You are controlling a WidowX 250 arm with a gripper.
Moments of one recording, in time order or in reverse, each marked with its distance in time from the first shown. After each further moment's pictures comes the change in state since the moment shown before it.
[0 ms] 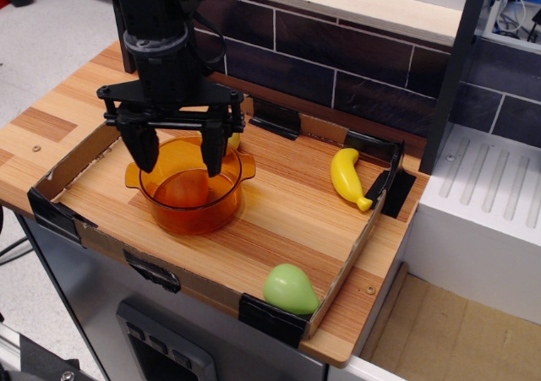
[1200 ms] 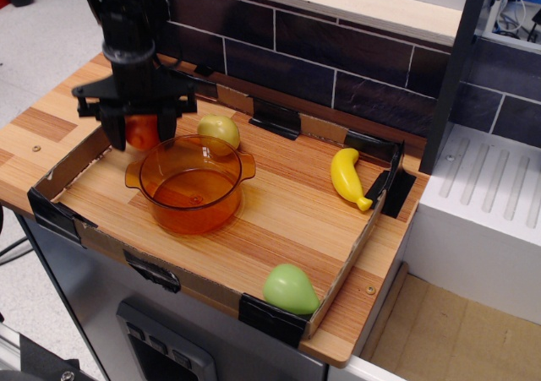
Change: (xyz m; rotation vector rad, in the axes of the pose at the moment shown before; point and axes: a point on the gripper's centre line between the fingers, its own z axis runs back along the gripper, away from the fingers) arm 0.071 0.063 -0.035 0.119 -0.147 0.268
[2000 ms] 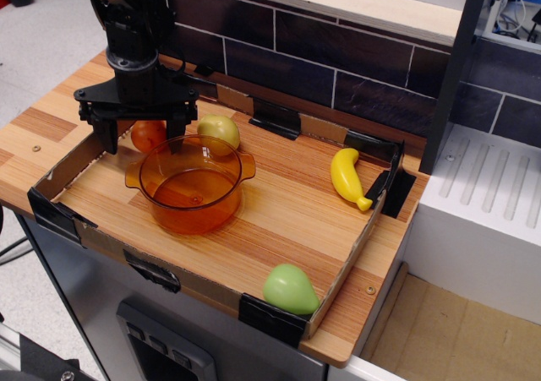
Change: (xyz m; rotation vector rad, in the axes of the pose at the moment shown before) arm -0.002 -0.001 -0.016 0.040 -0.027 -0.031
